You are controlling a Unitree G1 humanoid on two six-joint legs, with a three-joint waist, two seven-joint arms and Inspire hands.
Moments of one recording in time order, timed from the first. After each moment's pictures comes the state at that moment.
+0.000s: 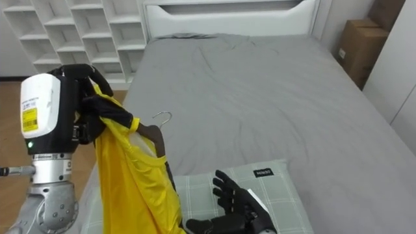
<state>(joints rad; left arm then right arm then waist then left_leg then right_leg) -0.21 0.34 -0.15 0.10 0.78 -0.13 0.70 -0.09 -0.27 0.32 0.51 0.46 -0.08 0.21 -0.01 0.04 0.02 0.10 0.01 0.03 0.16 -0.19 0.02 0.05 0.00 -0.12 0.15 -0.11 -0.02</state>
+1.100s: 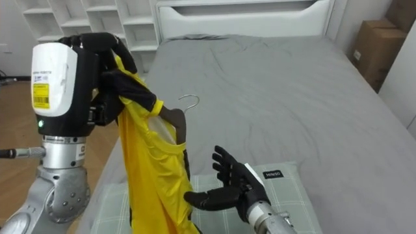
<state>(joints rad) -0.28 0.29 -0.20 -0.06 0.84 -0.12 0.64 -0.28 -0.22 0.33 0.60 0.47 -0.09 0.11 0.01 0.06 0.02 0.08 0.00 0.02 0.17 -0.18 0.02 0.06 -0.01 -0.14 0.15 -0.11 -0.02</state>
